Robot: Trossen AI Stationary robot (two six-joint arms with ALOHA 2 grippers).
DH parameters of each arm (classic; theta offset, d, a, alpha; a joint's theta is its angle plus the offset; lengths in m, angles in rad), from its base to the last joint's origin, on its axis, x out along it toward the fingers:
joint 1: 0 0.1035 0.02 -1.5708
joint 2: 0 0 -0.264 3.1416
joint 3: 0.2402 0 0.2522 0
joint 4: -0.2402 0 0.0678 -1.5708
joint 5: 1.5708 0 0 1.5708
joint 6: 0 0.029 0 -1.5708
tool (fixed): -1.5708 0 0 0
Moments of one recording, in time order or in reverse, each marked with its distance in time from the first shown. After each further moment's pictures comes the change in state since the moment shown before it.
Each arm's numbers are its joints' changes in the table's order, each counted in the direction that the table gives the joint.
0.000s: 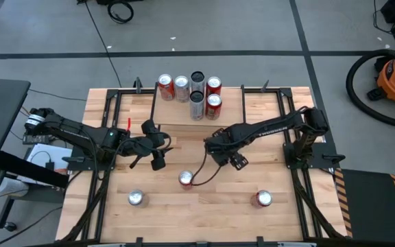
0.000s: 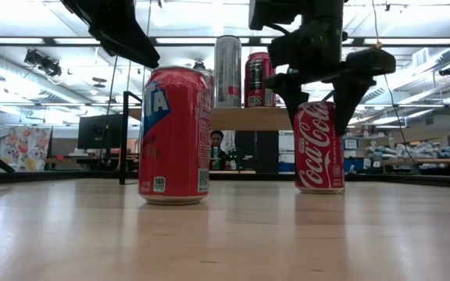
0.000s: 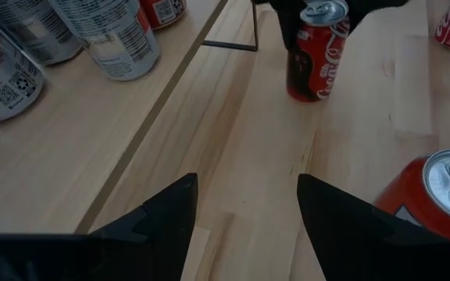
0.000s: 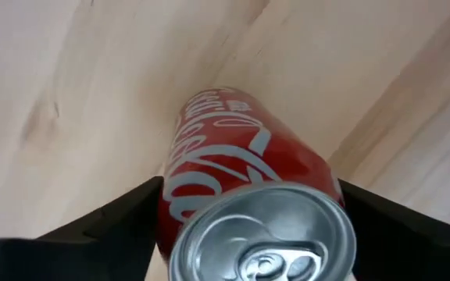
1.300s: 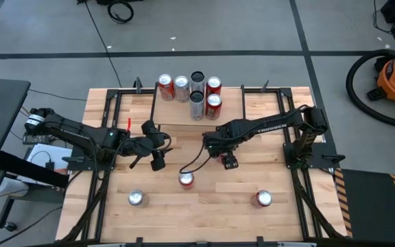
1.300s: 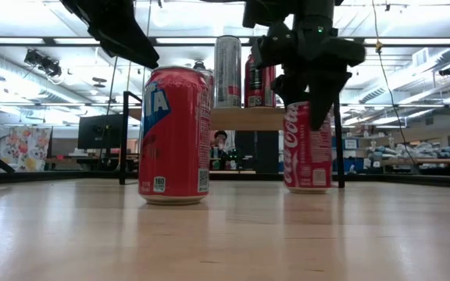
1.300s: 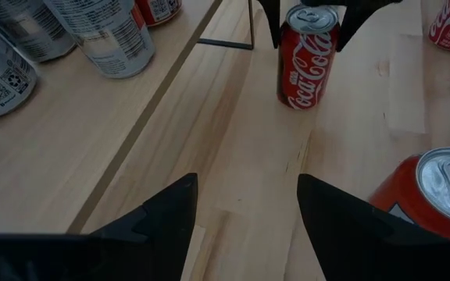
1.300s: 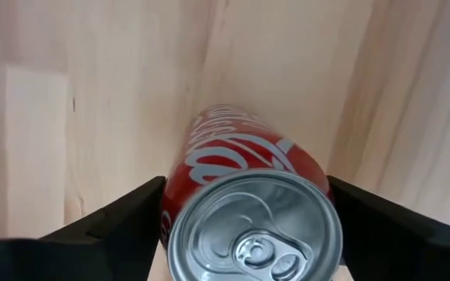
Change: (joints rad) left arm 0.000 0.000 0.000 -0.001 -0.014 -0.009; right arm -0.033 0.002 0.031 0.045 0.035 0.374
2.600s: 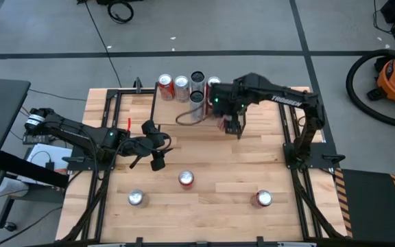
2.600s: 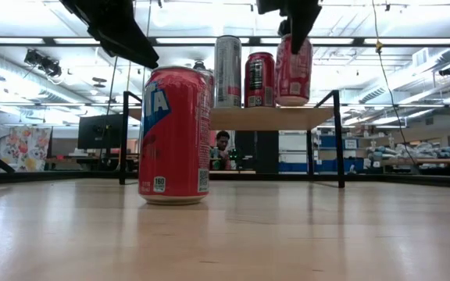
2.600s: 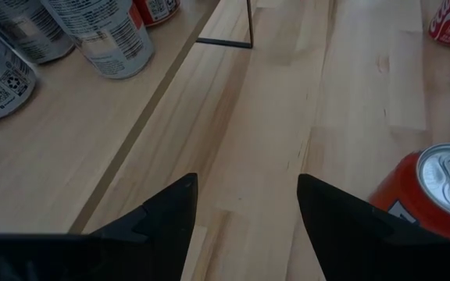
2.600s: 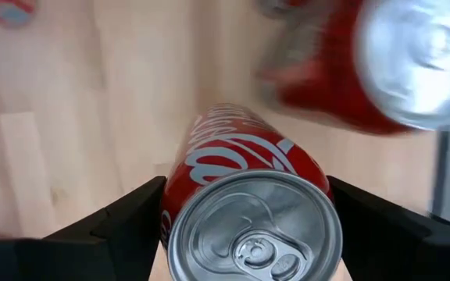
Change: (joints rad) left arm 0.000 0.000 0.000 -0.002 -0.001 0.013; right arm -0.245 -0.002 0.611 -0.533 -0.056 -0.032
